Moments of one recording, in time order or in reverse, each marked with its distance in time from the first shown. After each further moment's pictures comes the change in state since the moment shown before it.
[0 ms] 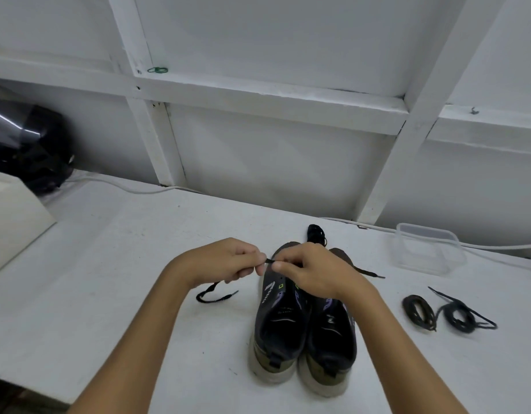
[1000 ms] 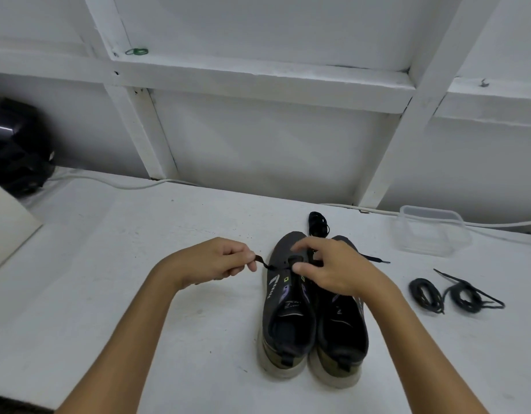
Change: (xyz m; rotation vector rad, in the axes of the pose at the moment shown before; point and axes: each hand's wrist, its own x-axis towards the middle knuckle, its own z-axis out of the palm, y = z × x) left_hand 0.002 -0.023 -0.015 -0.053 -0.030 -0.042; right_hand -0.008 0.031 0.005 -0.054 0.058 0.206
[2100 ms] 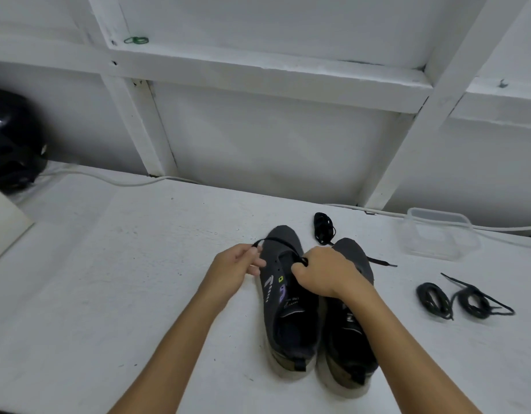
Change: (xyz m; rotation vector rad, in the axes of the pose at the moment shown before) left_hand 0.049 -0.050 0.047 -0.396 0.508 -0.055; right_hand 0.031 -0.031 0.023 -0.224 -0.076 0.293
